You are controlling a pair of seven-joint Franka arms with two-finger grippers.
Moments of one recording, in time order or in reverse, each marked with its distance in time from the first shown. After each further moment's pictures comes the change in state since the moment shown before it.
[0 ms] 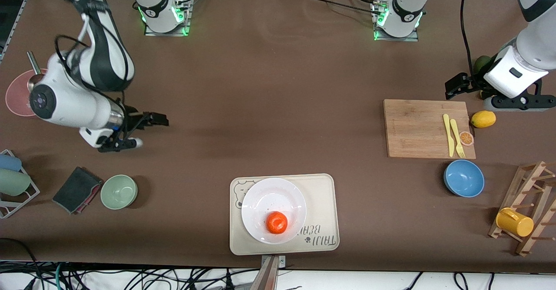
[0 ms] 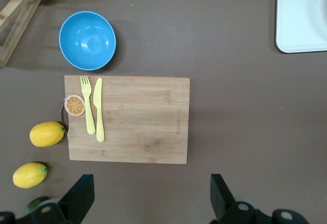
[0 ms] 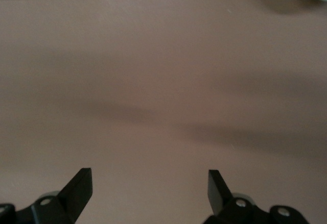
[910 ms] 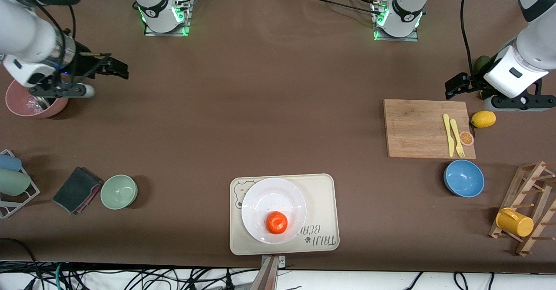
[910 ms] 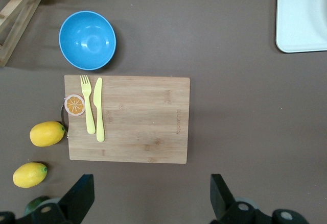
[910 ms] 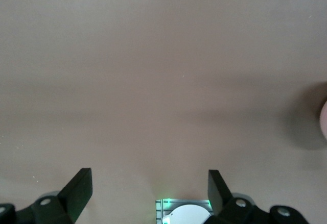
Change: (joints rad) left arm 0.000 0.000 0.000 0.001 0.000 -0.002 0.000; right arm -0.024 -0.254 0.011 0.124 -0.145 -0.363 0.168
